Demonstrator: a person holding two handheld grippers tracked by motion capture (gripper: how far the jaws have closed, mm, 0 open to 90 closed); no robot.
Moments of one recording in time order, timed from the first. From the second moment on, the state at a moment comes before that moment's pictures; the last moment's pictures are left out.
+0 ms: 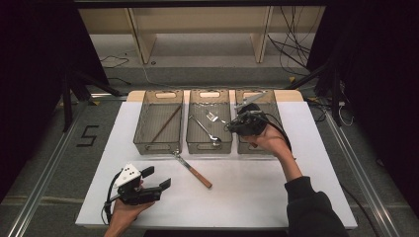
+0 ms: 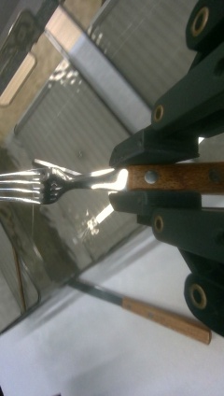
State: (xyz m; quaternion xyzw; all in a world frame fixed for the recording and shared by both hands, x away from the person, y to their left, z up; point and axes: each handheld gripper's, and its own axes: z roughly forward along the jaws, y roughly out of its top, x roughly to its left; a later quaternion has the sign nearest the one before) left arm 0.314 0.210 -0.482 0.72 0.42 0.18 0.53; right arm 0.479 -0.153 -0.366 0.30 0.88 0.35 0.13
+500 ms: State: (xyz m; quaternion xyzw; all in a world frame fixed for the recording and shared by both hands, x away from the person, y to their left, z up) left arm 0.314 0.210 -0.482 0.72 0.42 0.18 0.53; right arm 0.494 -0.176 -0.365 0.35 0.86 0.34 0.15
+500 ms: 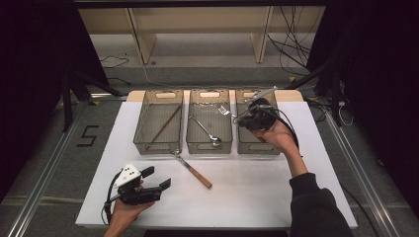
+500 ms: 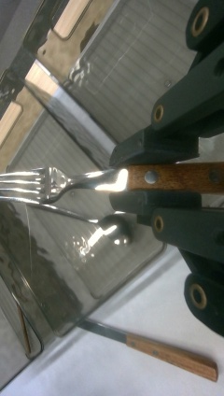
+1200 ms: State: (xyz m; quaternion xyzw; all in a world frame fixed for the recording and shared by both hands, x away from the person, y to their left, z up) left arm 0.313 0.210 -0.482 0.72 0.42 0.18 0.53; right arm 0.520 -0.203 -0.375 0.43 0.83 0.32 0.17
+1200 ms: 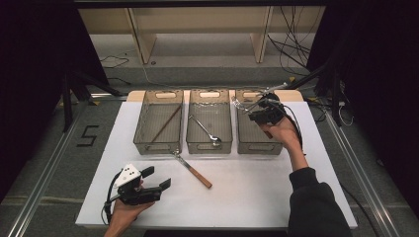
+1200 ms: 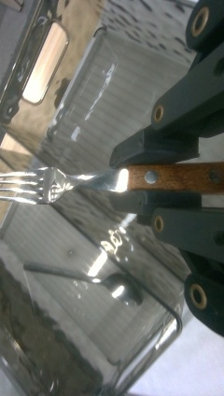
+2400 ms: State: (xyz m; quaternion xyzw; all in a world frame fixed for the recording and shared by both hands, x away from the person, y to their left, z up) left arm 0.313 0.210 -0.482 0.72 0.42 0.18 0.53; right arm 0.544 -0.200 -0.398 0.51 0.79 0.28 0.19
